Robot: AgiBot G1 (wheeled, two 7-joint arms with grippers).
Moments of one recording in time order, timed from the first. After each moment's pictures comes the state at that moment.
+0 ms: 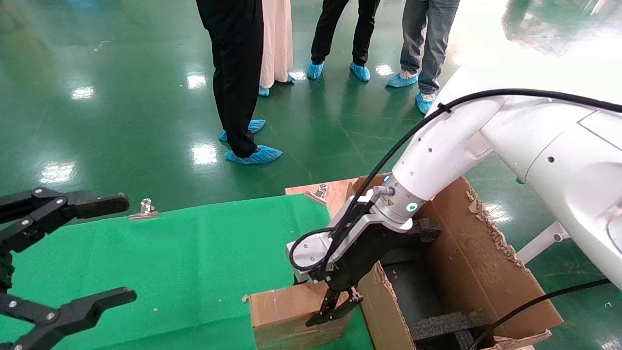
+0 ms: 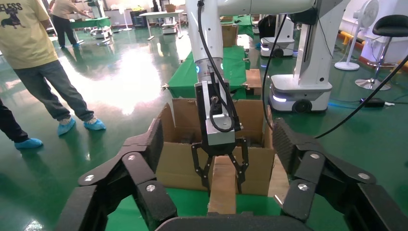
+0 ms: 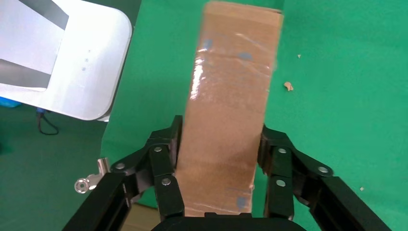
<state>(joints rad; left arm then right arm) -1.08 0.60 0.30 -1.28 0.71 1.49 -0.17 1.82 -1.09 -1.35 0.66 -1.28 -1.59 -0.09</state>
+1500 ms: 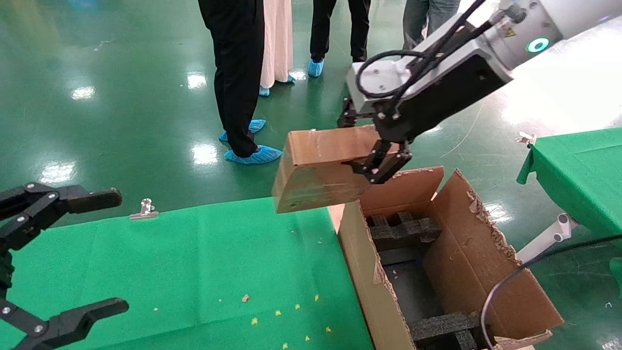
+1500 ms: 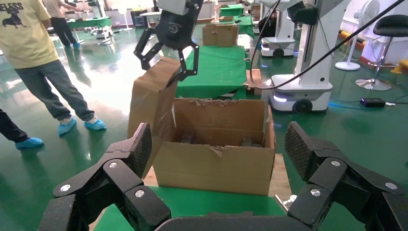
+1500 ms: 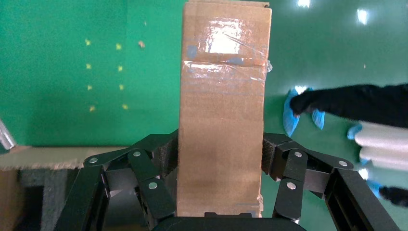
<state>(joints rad) -1.08 0.60 0.30 -1.28 0.71 1.49 -0.17 2.32 -0.89 -1.55 0.55 -1.13 -1.59 -0.16</state>
